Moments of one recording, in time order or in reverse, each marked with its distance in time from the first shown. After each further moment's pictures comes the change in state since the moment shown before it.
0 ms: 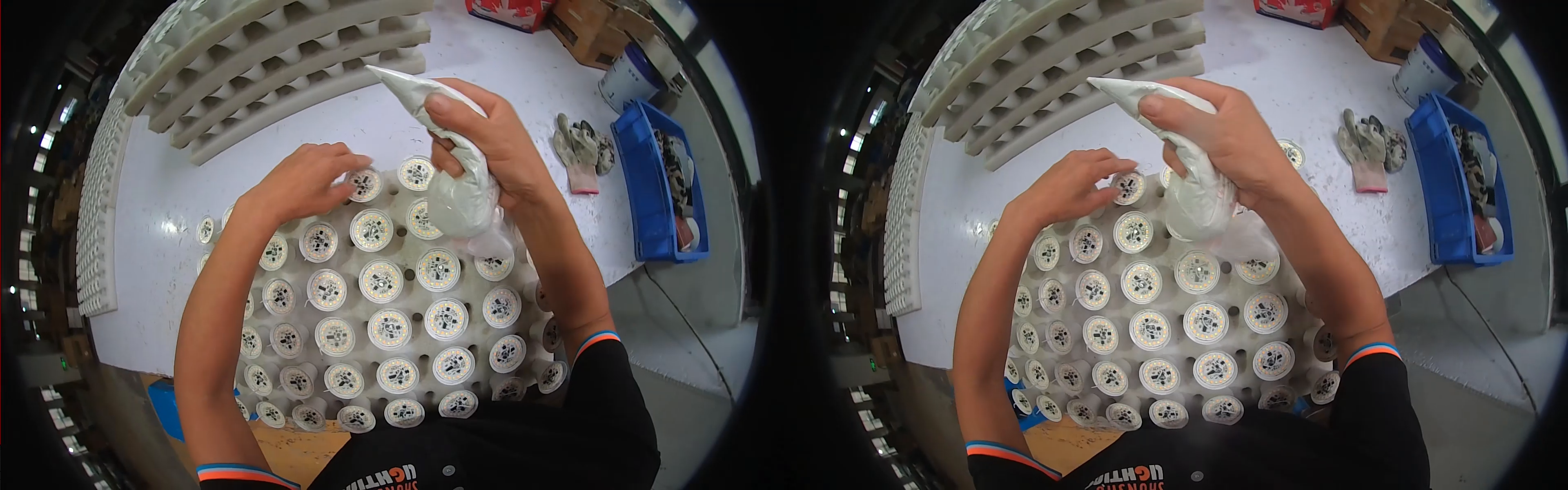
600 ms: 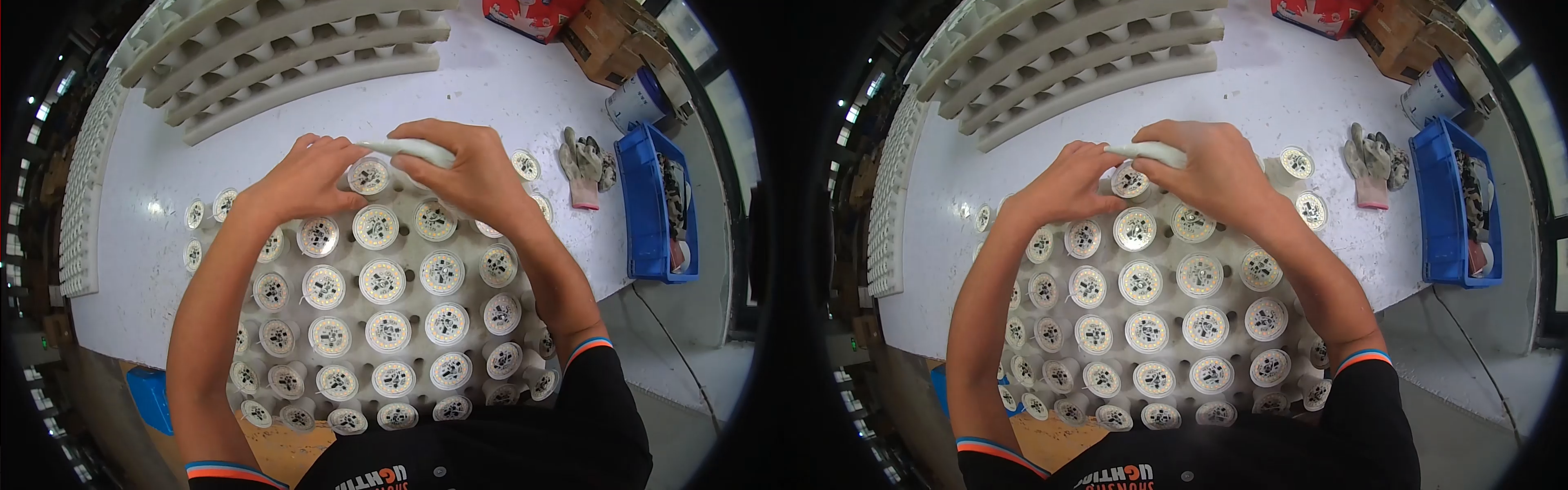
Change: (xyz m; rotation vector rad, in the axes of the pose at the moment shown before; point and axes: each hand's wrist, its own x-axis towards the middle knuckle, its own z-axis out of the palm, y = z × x) left_hand -0.011 0.000 0.020 0.052 0.192 -0.025; right_hand 0.012 0.043 0.008 -0.916 0.004 -0.317
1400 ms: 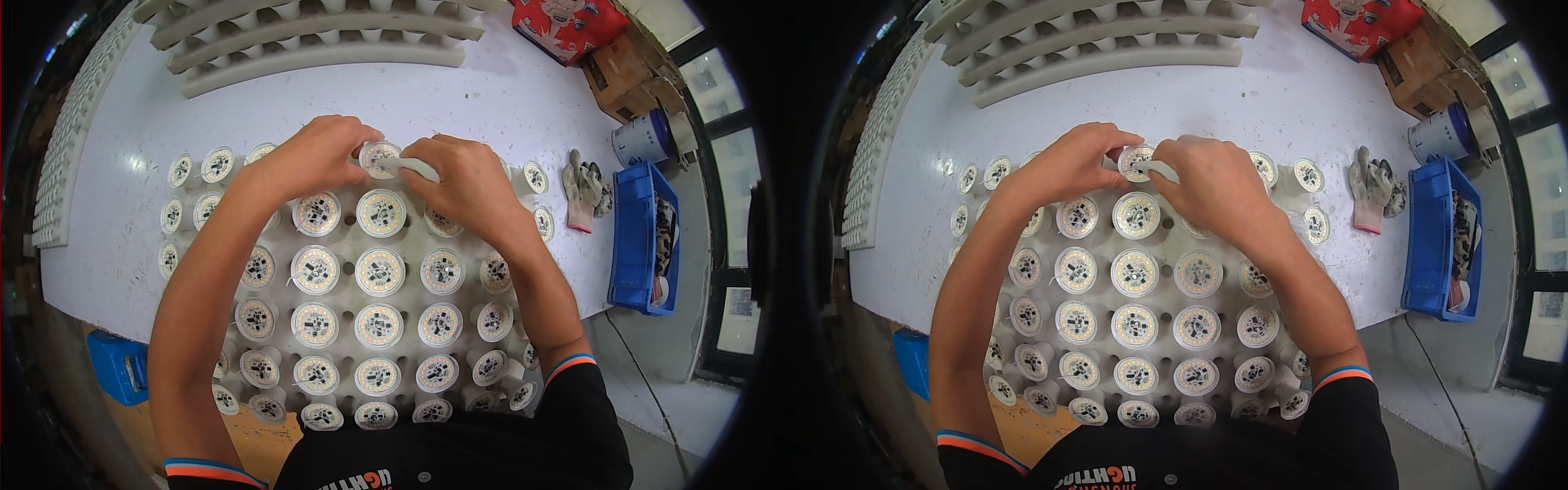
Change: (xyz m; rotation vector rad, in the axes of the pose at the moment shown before) left_hand -0.003 -0.001 0.007 -0.340 -0.022 -0.198; right_hand -0.001 0.003 0.019 -0.431 -0.244 -0.049
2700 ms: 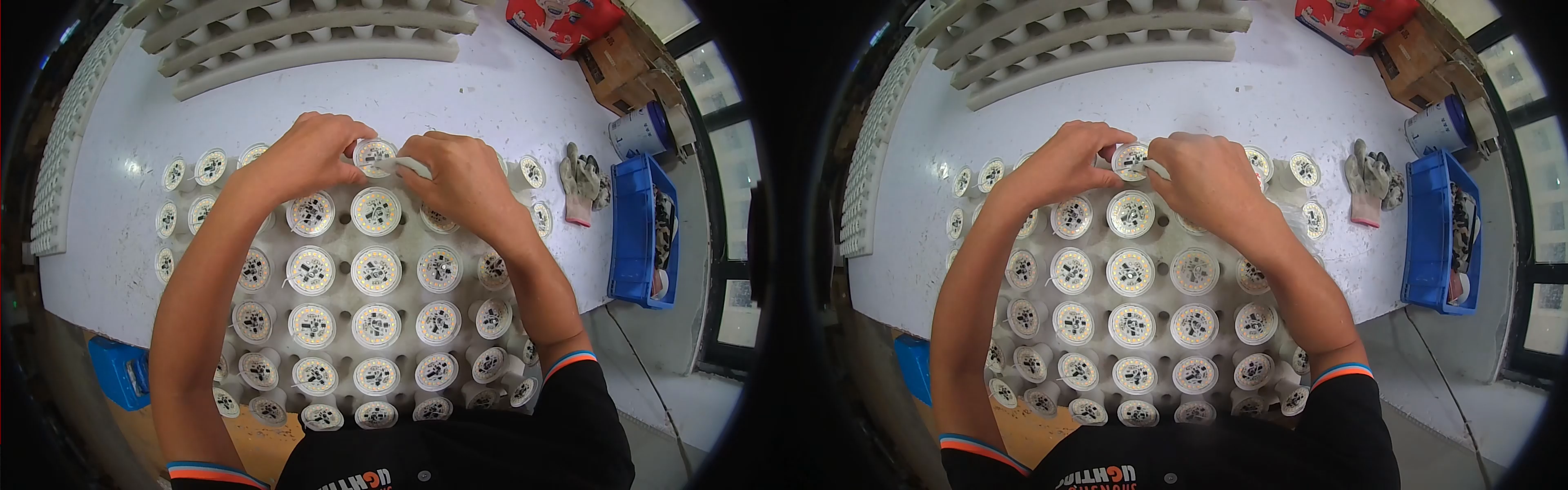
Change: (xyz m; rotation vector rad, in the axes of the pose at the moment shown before) left_hand 0.000 0.008 -0.002 -0.042 0.020 -0.002; right_hand 0.000 -0.002 0.001 -0.080 -0.016 0.008
